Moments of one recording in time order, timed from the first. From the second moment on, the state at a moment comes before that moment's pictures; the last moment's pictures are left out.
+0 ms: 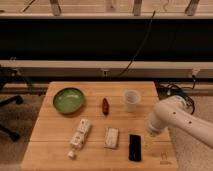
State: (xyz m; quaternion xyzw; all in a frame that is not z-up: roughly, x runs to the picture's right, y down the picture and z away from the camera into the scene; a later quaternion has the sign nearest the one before) arm 0.213 0.245 0.749 -0.34 -0.04 0.14 0.93
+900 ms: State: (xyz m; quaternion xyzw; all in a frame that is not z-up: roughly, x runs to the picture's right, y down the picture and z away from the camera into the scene) arm 0.192 0.269 0.741 -0.34 -0.14 -0.14 0.92
